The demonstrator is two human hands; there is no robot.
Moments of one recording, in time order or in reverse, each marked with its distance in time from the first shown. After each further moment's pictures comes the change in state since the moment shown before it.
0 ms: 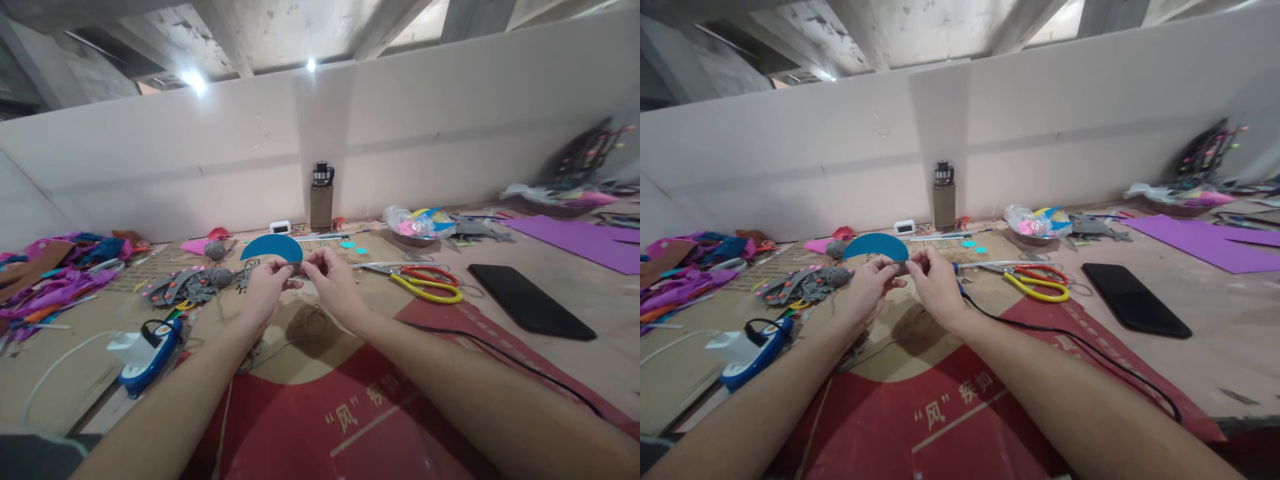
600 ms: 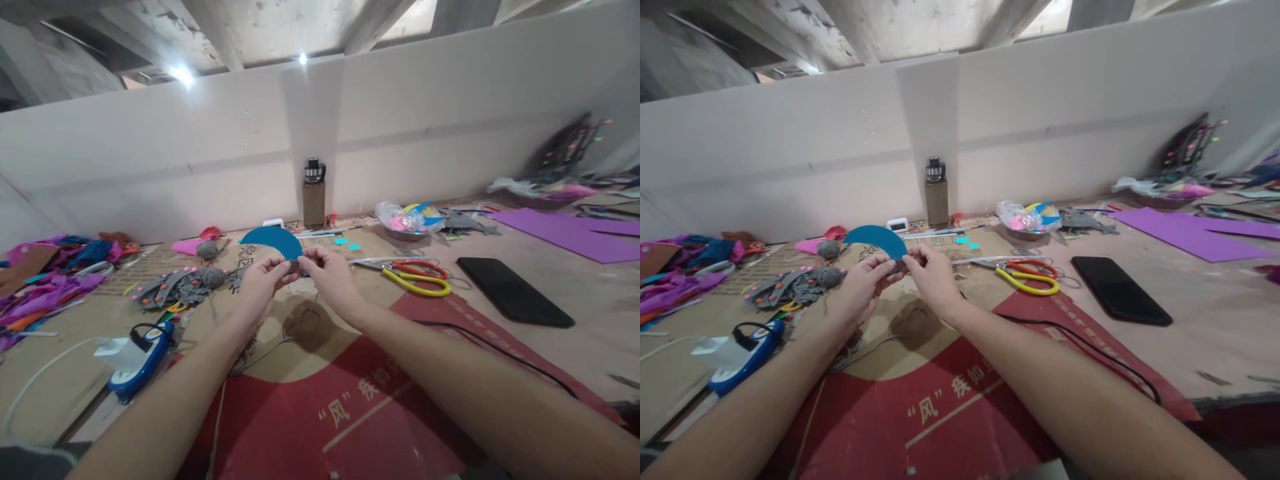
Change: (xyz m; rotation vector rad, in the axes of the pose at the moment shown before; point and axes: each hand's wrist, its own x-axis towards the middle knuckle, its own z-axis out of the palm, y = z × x) left_hand 0.000 0.002 0.003 -0.111 -0.069 -0.062; right_hand 0.008 -0.002 -0.007 0.003 0.013 0.066
